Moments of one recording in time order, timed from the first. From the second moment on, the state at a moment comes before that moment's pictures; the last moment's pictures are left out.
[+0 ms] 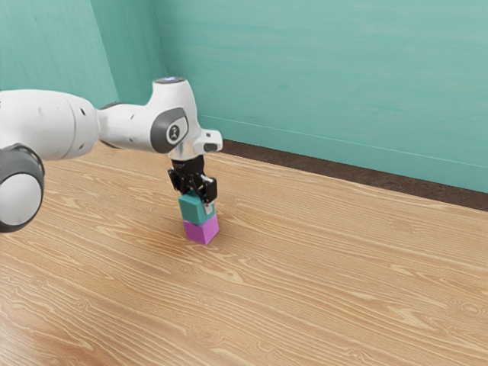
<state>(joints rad) 0.02 0.54 0.01 -1.56 -0.06 2.06 0.20</state>
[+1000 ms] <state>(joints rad) 0.02 0.58 0.01 -1.50 -0.08 2.03 0.23</state>
